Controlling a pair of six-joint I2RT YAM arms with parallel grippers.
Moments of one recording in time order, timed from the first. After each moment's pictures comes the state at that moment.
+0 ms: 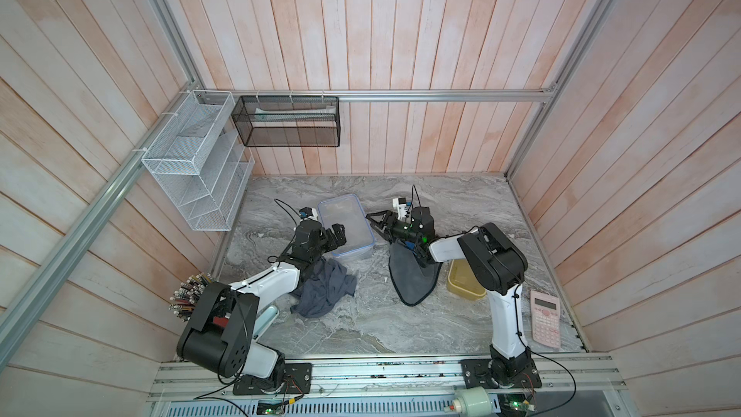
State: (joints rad) left arm -0.34 1.47 0.68 0.25 -0.01 -0.61; right arm 0.54 2.14 1.09 0.89 -0.60 1.28
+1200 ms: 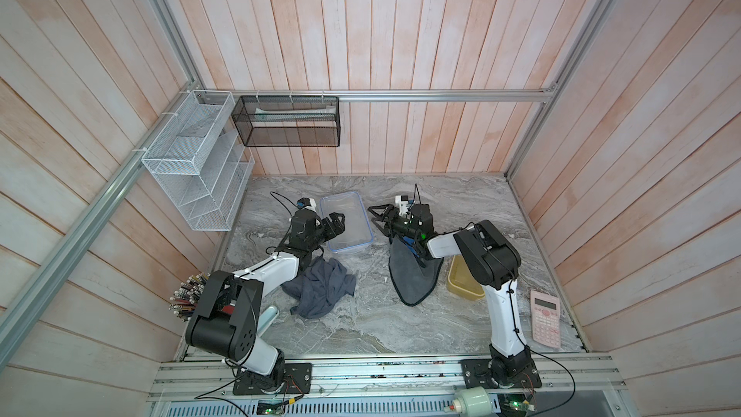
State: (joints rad) left arm -0.27 1.55 0.77 0.31 0.13 -0.67; right arm 0.51 2.22 1.16 0.92 -0.56 1.39
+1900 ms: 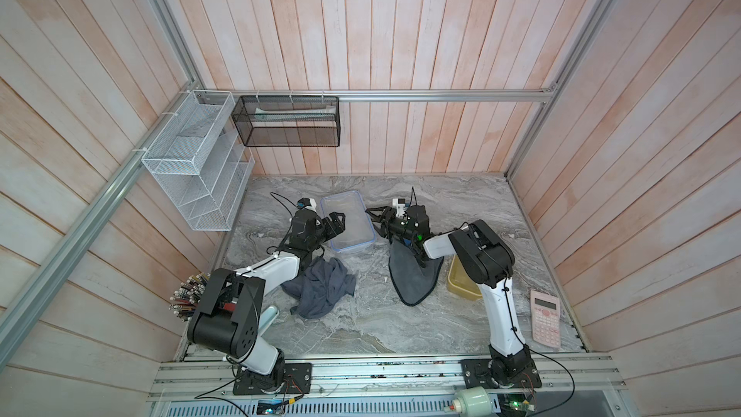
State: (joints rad) left arm -0.28 1.57 0.77 0.35 0.15 -0.71; right arm 0.53 2.26 1.19 0.95 -0.55 1.50
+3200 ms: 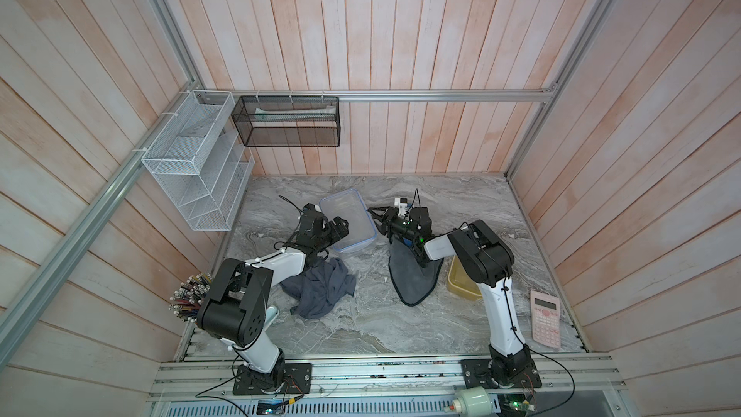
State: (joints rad) left arm -0.30 1.65 0.82 0.23 0.14 -0.76; right arm 0.53 2.27 1.17 1.05 -0.55 1.56
